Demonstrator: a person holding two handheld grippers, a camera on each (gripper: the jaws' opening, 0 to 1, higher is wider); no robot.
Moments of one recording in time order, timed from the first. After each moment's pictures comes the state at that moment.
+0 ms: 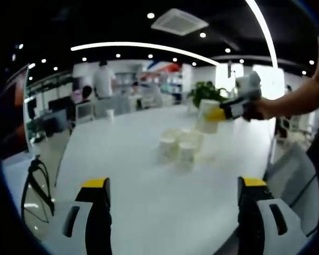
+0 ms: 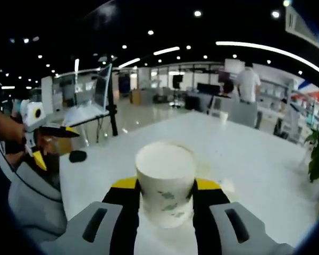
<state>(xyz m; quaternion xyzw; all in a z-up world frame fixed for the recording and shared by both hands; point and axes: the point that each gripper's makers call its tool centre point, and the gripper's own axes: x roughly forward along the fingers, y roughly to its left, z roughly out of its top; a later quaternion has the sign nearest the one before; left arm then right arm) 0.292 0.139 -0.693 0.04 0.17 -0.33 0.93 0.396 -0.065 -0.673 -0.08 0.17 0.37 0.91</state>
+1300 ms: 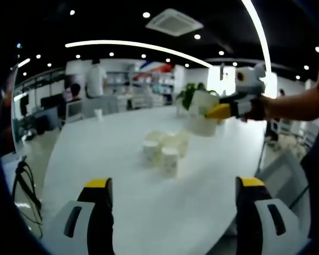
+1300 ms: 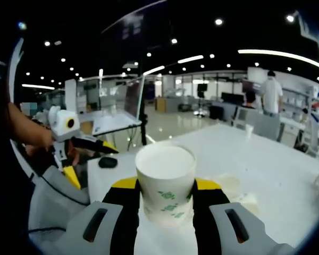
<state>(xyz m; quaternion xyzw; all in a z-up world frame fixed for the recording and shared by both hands) 0.288 0.097 -0.688 0.02 0.17 -0.37 0.91 0.343 -0.027 -0.640 -0.08 0.14 0.47 0.87</state>
